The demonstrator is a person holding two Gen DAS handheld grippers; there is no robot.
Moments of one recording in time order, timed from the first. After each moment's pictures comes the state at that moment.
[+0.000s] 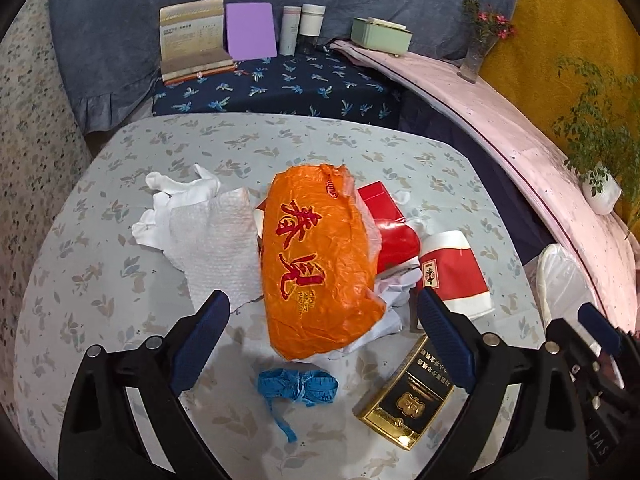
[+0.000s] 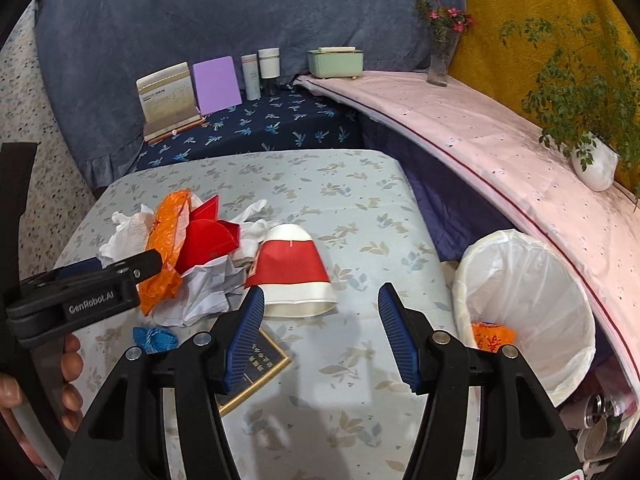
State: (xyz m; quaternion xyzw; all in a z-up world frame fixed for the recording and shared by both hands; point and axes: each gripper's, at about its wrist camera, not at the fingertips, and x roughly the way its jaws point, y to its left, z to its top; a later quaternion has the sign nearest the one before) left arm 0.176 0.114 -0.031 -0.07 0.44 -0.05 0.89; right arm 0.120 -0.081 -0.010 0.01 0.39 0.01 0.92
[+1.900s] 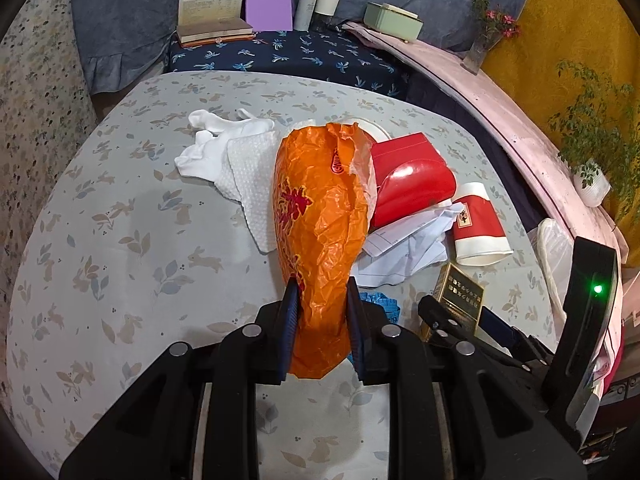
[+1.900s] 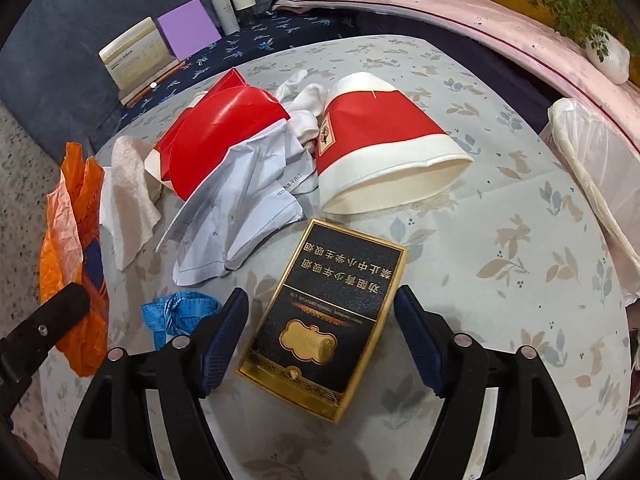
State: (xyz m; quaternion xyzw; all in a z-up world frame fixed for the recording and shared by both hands) left arm 0.131 0.173 -0.054 -0.10 0.47 -0.07 0.88; right arm 0.136 -0.002 -0.109 0.10 0.50 -0.03 0.86
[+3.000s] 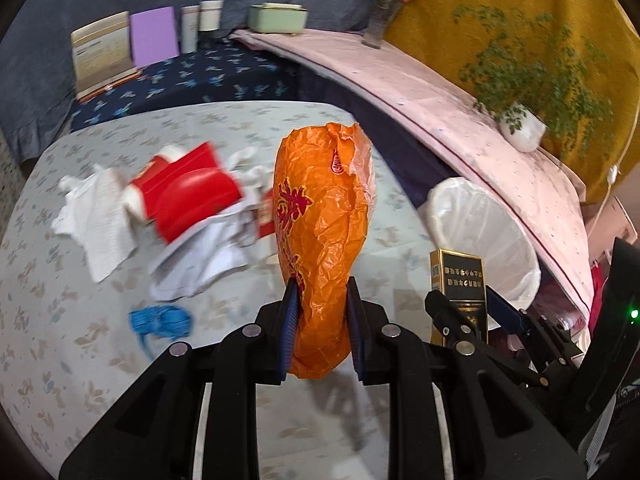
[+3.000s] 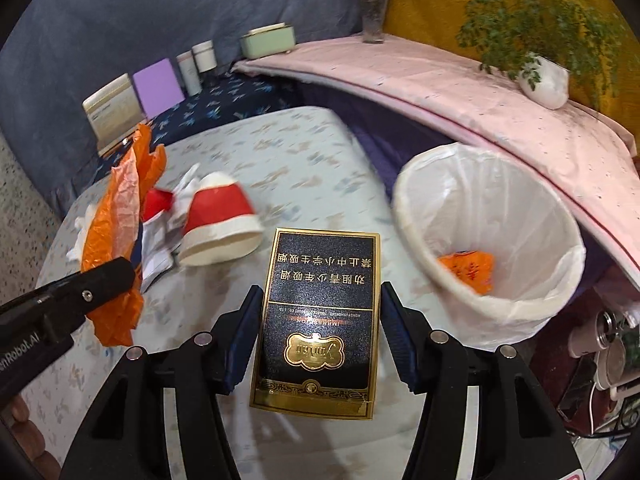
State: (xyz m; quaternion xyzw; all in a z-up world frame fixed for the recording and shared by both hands) left arm 0.113 0.007 -0.012 -0.03 0.45 -0.20 0.87; right arm 0.077 -0.151 -0.044 0.09 0.41 -0.09 0.90
